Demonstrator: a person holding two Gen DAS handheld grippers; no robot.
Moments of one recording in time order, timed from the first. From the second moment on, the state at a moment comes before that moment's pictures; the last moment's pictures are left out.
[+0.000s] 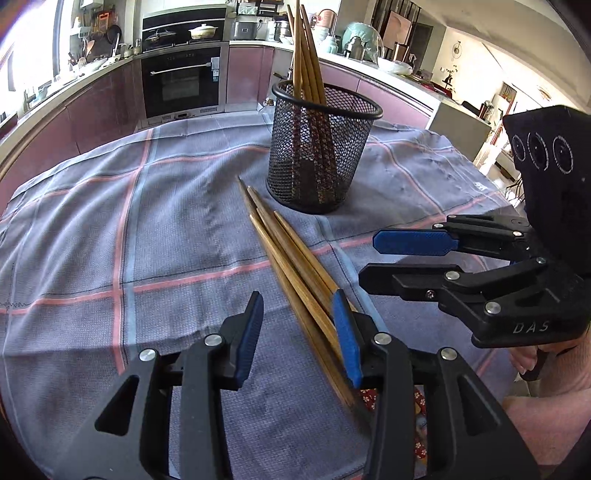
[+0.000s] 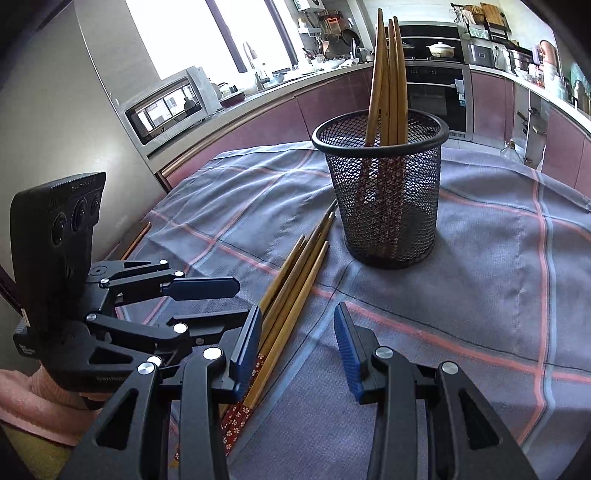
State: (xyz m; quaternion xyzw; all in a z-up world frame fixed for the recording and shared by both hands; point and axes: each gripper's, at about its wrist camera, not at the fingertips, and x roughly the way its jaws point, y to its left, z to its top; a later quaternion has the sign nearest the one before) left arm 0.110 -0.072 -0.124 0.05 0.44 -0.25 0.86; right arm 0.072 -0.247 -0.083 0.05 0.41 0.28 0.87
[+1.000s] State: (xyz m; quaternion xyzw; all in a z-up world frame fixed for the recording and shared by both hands) left arm 0.121 -0.043 -0.138 0.00 0.46 -0.26 0.85; right arm 0.075 -0.232 -0.098 0.01 0.44 0.25 0.86
